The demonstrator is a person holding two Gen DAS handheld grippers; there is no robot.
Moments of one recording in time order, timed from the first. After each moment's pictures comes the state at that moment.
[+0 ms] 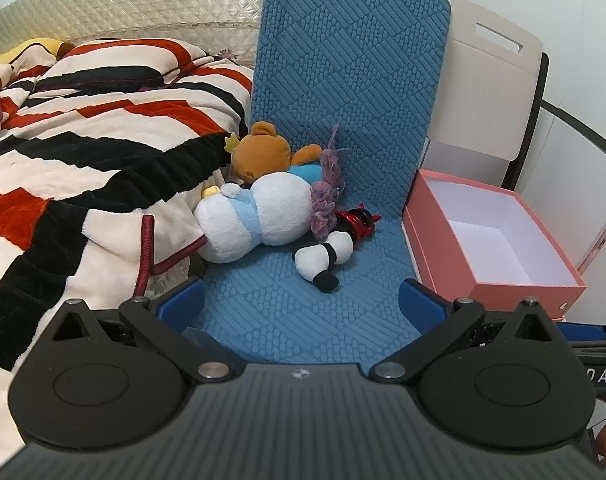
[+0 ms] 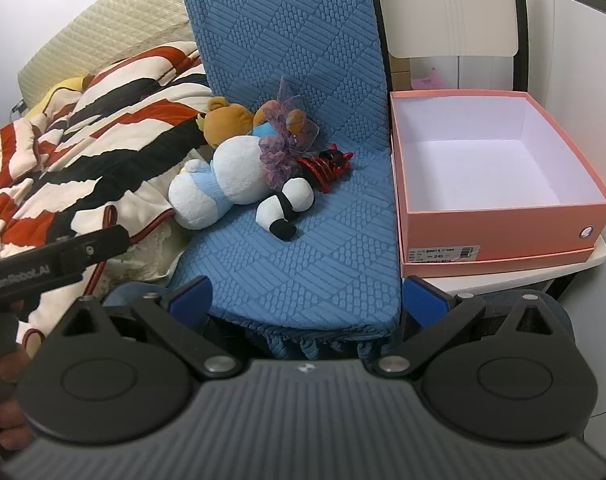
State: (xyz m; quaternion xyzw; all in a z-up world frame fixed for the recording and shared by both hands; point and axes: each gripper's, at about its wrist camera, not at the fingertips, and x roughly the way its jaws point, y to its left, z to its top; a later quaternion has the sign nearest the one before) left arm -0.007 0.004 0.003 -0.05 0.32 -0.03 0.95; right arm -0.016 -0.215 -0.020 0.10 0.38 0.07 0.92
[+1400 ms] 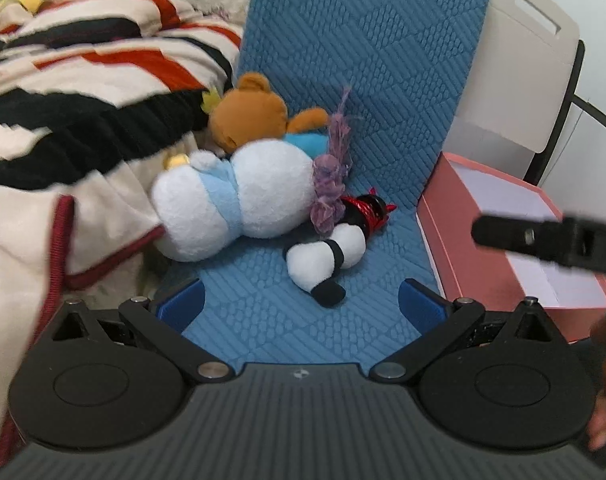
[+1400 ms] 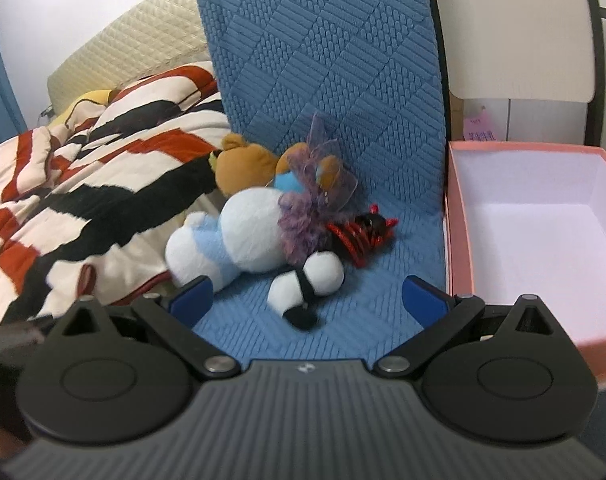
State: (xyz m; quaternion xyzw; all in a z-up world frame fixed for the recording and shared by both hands) left arm 0.117 0.010 -0.084 -0.10 0.36 -0.05 0.93; right arm 0.115 -0.202 -0.050 0.08 0.33 0.14 0.93
